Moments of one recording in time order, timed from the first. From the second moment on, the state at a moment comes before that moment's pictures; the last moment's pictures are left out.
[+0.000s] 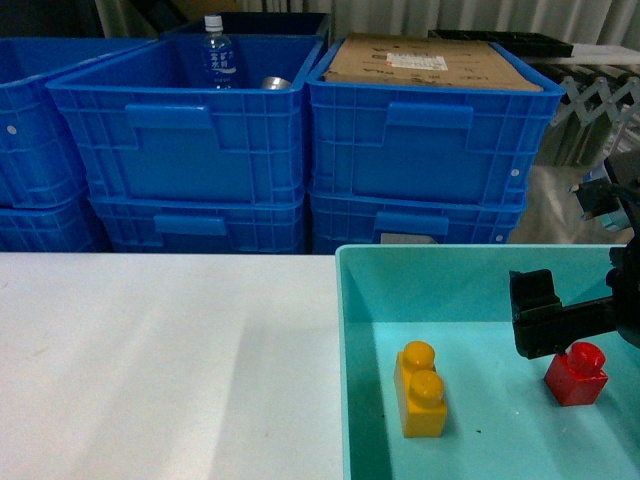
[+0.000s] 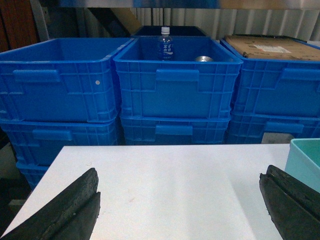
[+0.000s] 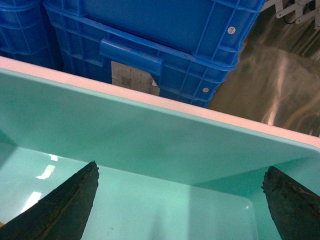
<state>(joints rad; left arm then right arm) 0.00 0.01 0.01 0.00 0.00 0.00 0.18 1.94 0.57 1.04 0.10 -0.15</state>
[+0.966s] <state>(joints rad) 0.00 0.01 0.01 0.00 0.00 0.00 0.10 2.08 0.85 0.69 0.04 -0.08</state>
